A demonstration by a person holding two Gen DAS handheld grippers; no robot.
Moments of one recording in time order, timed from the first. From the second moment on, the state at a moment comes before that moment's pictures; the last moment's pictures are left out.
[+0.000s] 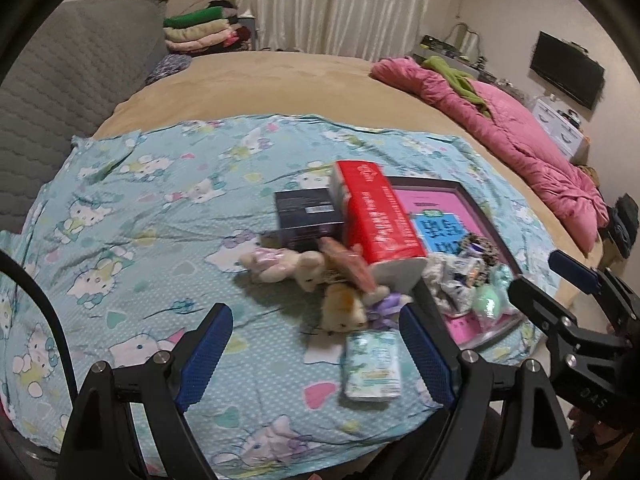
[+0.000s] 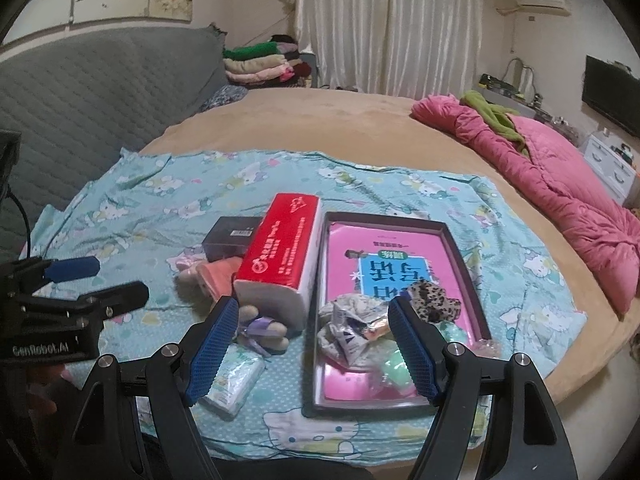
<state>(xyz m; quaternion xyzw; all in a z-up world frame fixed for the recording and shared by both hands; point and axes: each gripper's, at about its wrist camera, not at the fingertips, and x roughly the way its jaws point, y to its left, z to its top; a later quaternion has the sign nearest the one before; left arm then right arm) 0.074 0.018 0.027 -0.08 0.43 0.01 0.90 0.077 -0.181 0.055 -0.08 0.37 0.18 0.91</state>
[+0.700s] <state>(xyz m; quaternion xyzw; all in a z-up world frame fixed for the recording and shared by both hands) 0.108 0.084 -0.047 -0.18 0.48 0.02 0.86 0.098 -0.077 -0.005 -0.21 0.35 0.26 0.88</state>
